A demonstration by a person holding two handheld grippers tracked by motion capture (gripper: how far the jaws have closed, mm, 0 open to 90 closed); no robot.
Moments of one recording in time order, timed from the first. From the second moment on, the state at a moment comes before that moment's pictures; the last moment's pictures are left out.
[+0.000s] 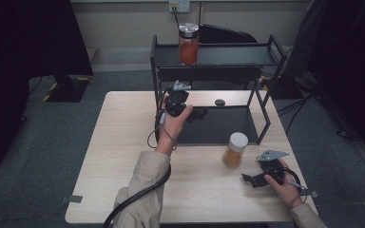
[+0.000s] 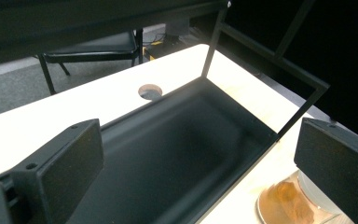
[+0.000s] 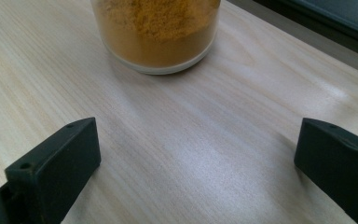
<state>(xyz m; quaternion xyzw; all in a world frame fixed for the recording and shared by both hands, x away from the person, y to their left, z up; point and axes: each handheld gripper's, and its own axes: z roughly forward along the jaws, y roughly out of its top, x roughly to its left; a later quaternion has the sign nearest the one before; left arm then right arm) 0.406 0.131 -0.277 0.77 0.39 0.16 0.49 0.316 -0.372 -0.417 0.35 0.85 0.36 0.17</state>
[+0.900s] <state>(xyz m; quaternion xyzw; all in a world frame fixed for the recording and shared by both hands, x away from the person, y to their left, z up) 0.396 0.134 -0.337 0.77 0.41 0.14 0.47 0.316 -0.372 -0.417 0.35 0.85 0.36 0.17</state>
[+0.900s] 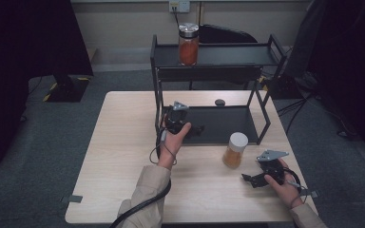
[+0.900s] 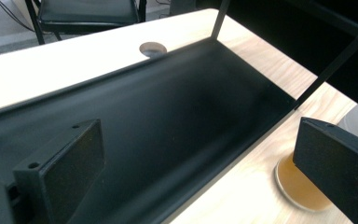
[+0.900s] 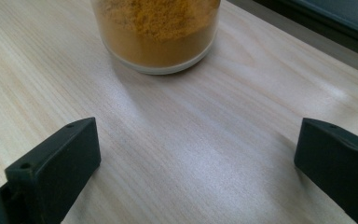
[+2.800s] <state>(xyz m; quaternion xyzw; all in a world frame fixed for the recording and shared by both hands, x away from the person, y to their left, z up) 0.321 0.174 -0.414 0.80 0.40 0.13 0.42 0.316 -0.372 -0.417 0.35 0.85 0.36 0.17</state>
